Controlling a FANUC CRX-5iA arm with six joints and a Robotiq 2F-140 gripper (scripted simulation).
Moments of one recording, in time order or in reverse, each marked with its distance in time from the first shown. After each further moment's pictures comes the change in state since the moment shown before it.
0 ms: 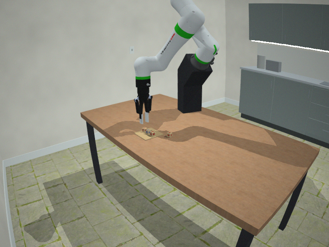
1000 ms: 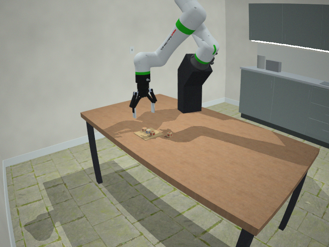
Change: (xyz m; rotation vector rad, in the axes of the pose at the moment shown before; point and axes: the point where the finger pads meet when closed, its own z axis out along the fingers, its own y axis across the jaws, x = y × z) arm -0.001 0.000 -0.030 -0.004 -0.002 0.000
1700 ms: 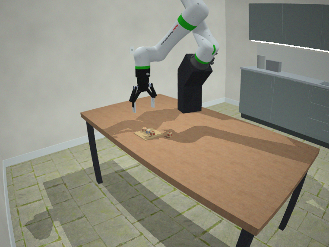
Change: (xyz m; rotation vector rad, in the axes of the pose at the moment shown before) arm 0.000 0.000 -0.036 0.002 0.001 0.000
